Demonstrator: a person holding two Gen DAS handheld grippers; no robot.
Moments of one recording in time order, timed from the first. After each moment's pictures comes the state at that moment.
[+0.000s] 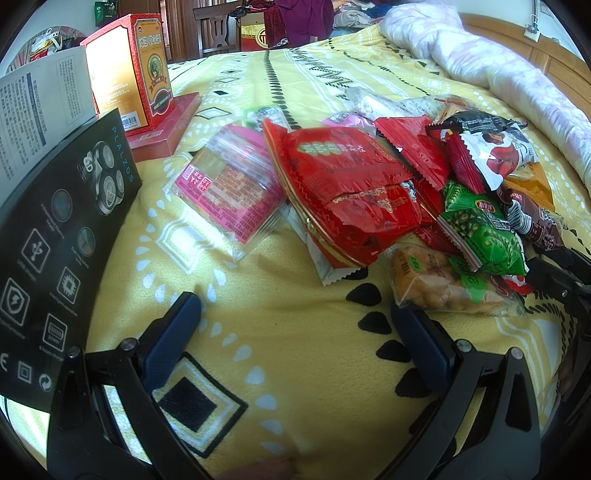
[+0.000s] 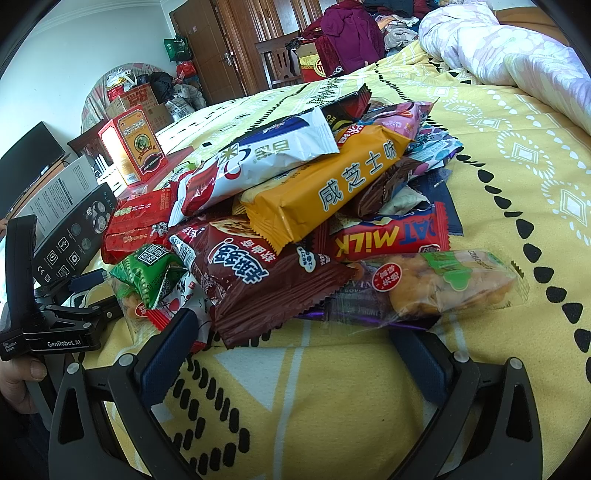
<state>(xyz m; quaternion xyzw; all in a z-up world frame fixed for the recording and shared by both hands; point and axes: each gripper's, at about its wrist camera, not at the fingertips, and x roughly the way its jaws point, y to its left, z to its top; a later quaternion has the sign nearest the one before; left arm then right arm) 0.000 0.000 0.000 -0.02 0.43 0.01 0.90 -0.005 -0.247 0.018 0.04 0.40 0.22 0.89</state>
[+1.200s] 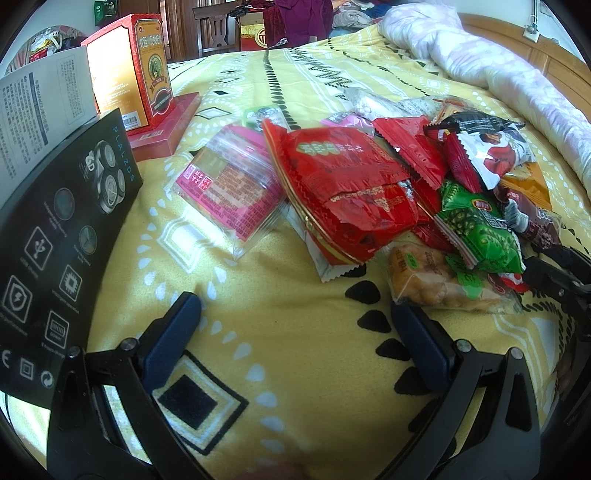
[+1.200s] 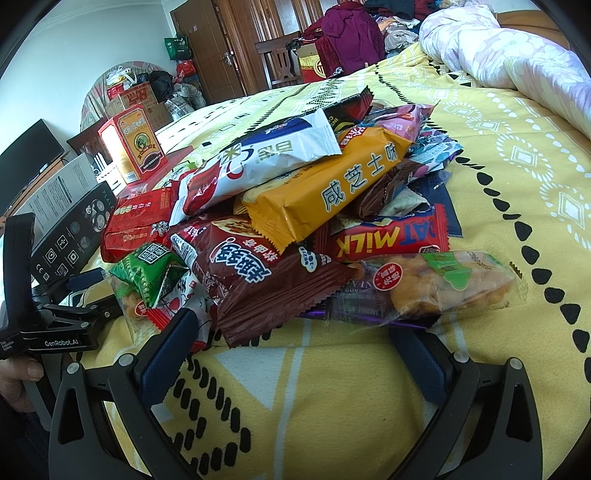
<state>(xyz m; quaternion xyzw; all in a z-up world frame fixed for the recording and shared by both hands) -0.002 0.000 0.001 -0.02 0.44 0.00 0.90 -0.006 -0.241 0.018 0.03 0.40 0.21 0.89</state>
